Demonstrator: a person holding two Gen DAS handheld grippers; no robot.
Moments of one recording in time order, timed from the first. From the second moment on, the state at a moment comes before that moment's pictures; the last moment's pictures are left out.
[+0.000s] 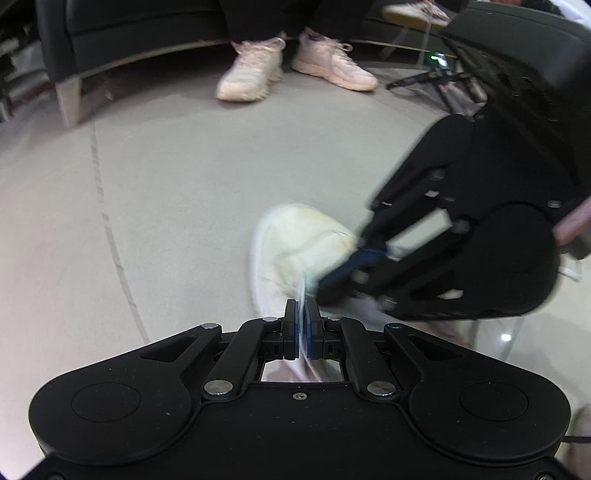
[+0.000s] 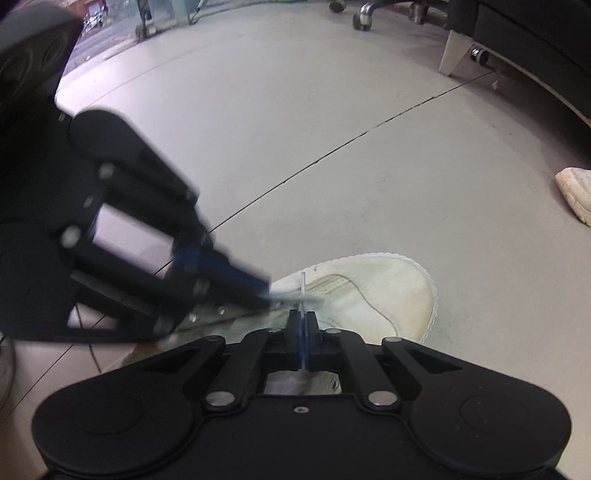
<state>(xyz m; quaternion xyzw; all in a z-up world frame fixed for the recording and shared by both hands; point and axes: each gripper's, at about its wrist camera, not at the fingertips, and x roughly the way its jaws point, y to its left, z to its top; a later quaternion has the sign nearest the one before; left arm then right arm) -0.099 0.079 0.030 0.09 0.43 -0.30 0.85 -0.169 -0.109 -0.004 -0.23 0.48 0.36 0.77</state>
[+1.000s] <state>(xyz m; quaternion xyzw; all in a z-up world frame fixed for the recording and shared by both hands) -0.074 0.086 0.004 -0.03 0.43 -0.32 0.84 -0.192 -0.143 -0.011 -0.20 0.42 0.42 0.78</state>
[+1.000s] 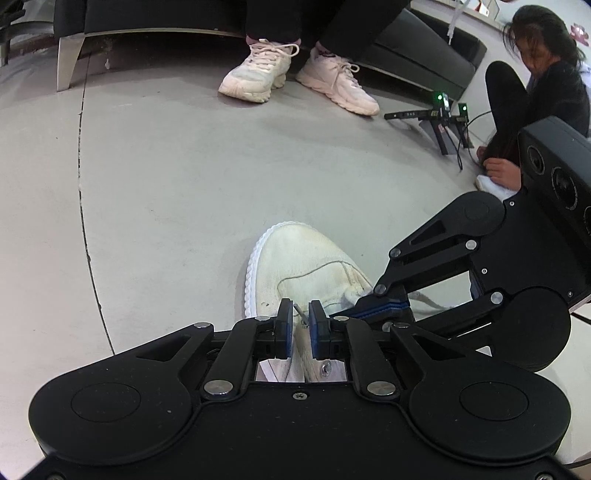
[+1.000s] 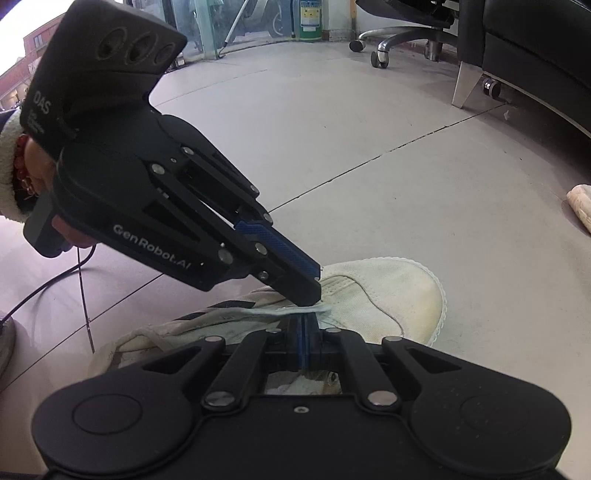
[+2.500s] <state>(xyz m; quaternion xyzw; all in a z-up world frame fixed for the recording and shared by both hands) -0.080 0.099 -0.008 -0.33 0.55 -0.14 0.76 -0.235 -0.128 -0.002 -0.16 0.49 0.30 0.80</state>
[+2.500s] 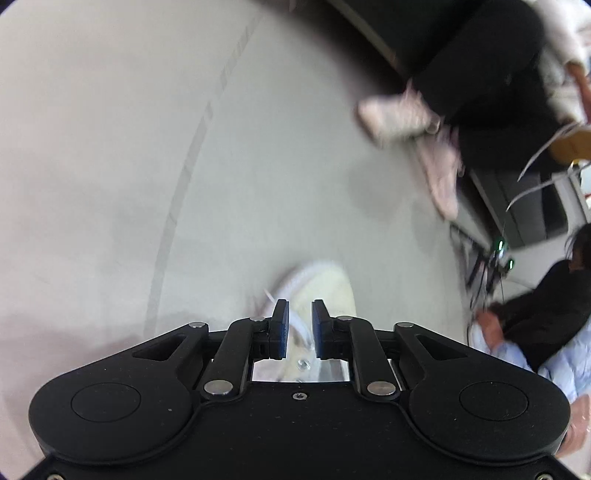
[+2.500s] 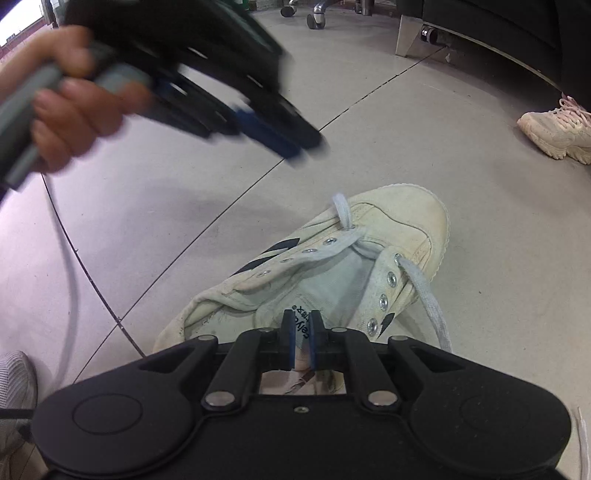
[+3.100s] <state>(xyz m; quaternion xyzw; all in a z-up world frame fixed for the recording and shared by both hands) -0.075 0.081 -0.036 -0.33 0.56 -0.10 0.75 -0.240 -0.130 -0.007 -0.15 0.50 0.30 0.80</state>
